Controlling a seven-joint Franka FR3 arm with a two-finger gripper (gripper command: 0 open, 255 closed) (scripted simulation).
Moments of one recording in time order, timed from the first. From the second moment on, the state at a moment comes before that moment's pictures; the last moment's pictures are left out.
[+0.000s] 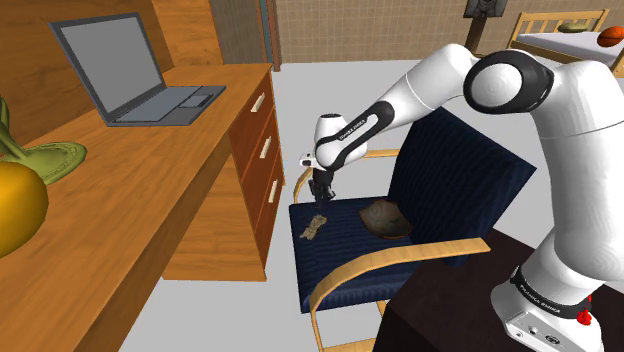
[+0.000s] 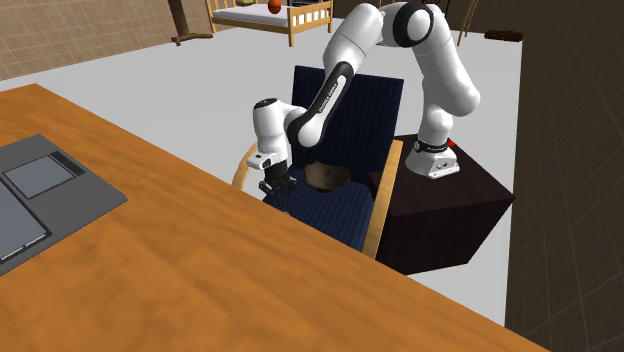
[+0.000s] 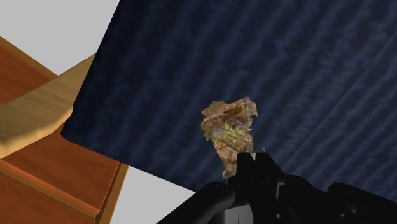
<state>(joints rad) -0.07 0.62 0.27 -1.83 0.06 2.43 -1.40</state>
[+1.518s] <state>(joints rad) -0.05 0.78 0.33 -1.84 -0.02 2.62 -1.66</state>
